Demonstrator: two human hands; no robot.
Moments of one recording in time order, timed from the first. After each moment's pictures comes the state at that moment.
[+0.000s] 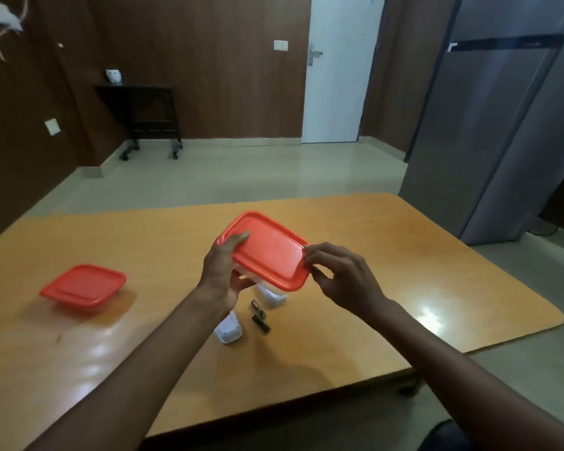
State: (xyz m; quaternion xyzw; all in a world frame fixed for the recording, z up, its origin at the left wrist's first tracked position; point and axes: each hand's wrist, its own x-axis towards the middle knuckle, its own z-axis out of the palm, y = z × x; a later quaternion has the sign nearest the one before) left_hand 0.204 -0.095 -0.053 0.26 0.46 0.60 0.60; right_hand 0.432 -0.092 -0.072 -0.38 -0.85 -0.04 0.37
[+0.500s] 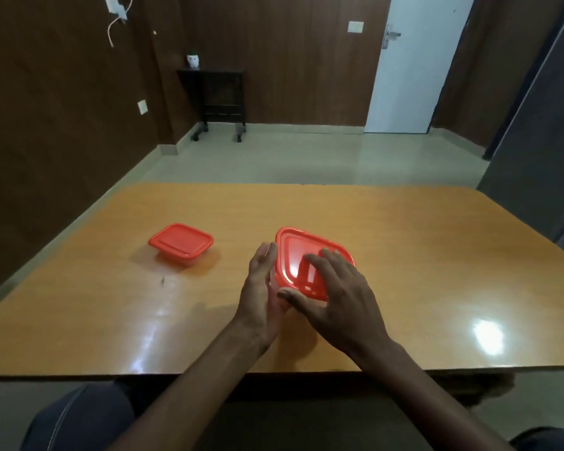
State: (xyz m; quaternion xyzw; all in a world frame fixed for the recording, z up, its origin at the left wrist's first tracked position) left_hand 0.151 -0.193 -0.093 0.20 0.36 0.64 0.64; right_hand 0.296 -0.186 -0.091 -0.48 -0.82 0.03 0.31
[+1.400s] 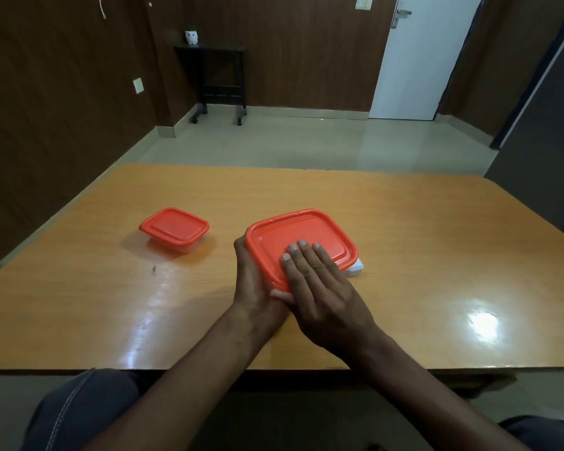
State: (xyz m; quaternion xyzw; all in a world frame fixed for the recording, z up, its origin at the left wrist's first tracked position) left_hand 0.152 -0.181 -0.084 0.11 0.28 0.62 0.73; right_hand 0.280 -0.169 -0.118 -0.25 -0.84 -0.30 0.38
